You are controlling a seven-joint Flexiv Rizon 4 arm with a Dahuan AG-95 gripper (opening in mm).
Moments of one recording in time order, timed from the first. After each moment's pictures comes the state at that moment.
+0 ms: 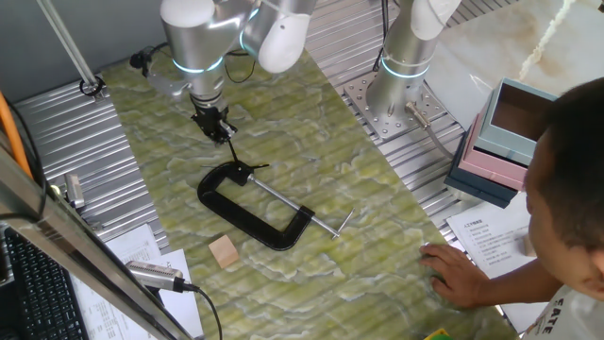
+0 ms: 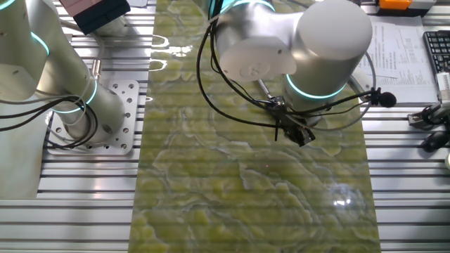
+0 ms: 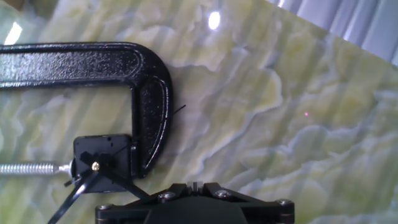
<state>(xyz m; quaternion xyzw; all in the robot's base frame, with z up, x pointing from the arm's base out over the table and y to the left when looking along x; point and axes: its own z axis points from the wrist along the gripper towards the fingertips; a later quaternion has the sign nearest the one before) 0.521 -0.067 0.034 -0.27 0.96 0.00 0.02</state>
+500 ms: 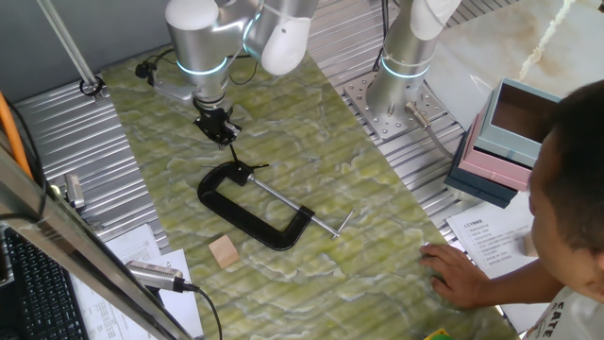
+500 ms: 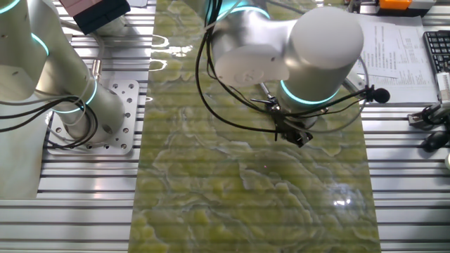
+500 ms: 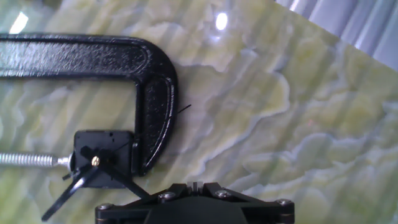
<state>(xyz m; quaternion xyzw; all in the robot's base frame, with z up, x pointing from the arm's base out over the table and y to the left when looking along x) 0.511 -0.066 0.025 -0.33 0.94 0.01 0.03</state>
